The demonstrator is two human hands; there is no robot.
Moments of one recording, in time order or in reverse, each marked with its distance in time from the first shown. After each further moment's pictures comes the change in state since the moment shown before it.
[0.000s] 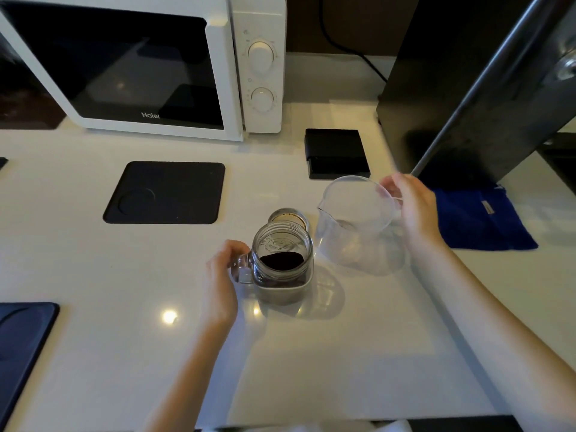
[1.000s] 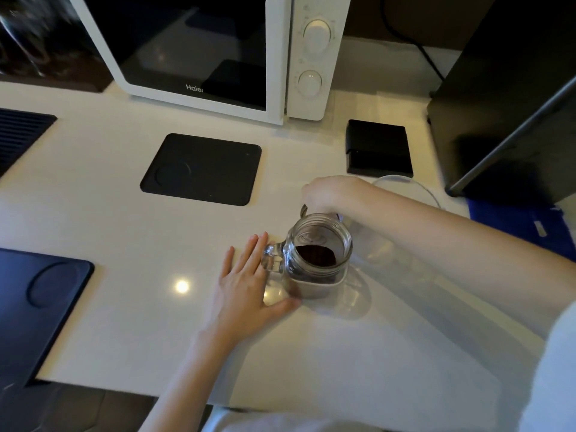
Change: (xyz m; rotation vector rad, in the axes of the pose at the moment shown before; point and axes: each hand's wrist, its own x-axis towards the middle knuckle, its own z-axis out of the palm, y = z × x) left_hand -0.019 -0.018 -0.037 1.244 -0.299 0.361; right_hand 0.001 -0.060 0.153 -1.578 -1.024 -0.361
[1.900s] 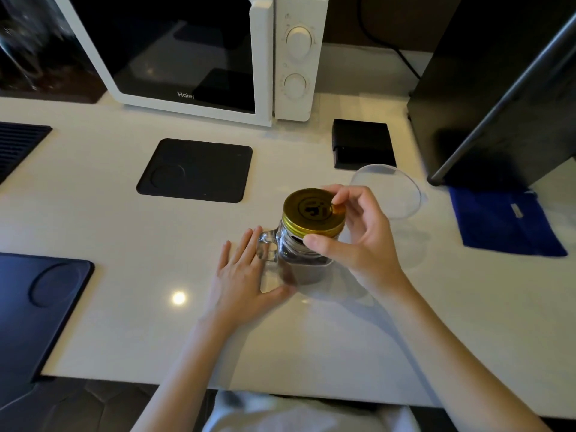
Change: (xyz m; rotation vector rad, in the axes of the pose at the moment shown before) left_hand 0.000 -0.002 0.002 0.003 -0.011 0.026; right_hand -0.111 -0.019 0.085 1.599 0.913 -0.427
